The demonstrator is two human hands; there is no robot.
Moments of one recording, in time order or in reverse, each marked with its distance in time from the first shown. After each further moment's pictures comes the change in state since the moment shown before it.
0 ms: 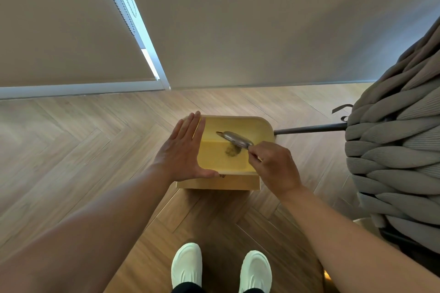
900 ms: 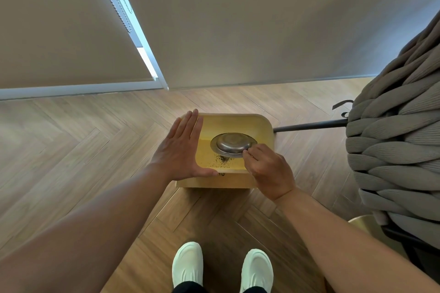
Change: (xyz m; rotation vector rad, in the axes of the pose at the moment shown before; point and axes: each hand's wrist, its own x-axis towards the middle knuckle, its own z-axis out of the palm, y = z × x) left_hand 0.000 -0.002 0.006 0.000 0.011 -0.001; right_hand -0.014 0.001 0.013 -0.285 -0.054 -0.217
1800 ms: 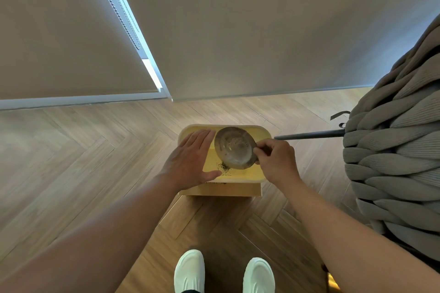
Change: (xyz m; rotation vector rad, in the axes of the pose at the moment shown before) left_hand -0.002 0.017 -0.018 -0.128 0.089 0.063; right_hand 0.031 0.022 -0.009 0.735 -0.090 0.871
